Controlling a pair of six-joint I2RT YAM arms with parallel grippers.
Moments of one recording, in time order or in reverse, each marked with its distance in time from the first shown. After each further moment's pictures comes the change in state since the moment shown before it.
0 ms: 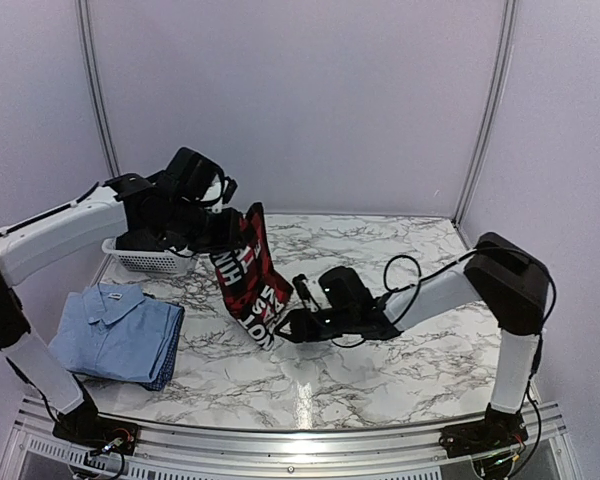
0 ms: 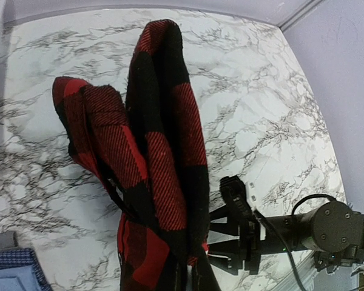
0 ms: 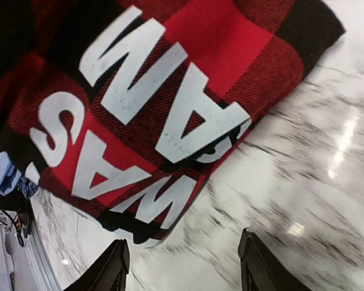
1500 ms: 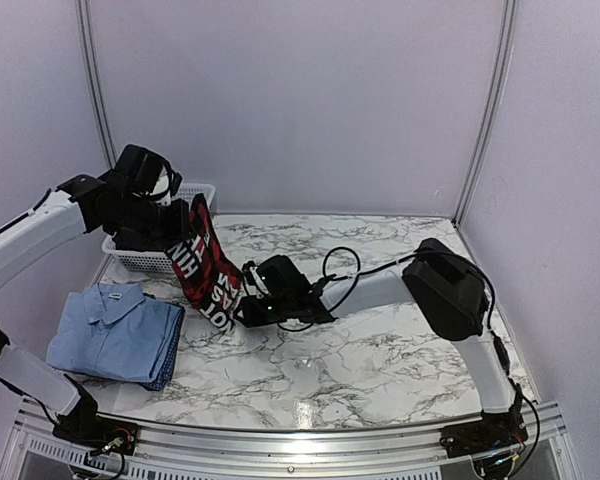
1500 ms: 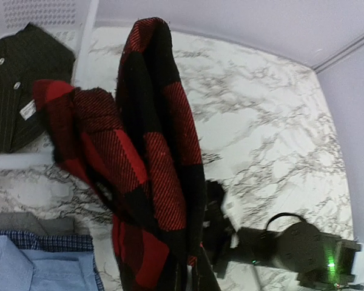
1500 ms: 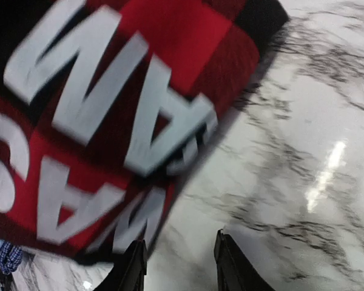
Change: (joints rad) left arm 0.178 -0.139 -0.108 -0.047 -0.035 0.005; right arm 0.061 0.297 0.509 -0.238 0.163 -0.063
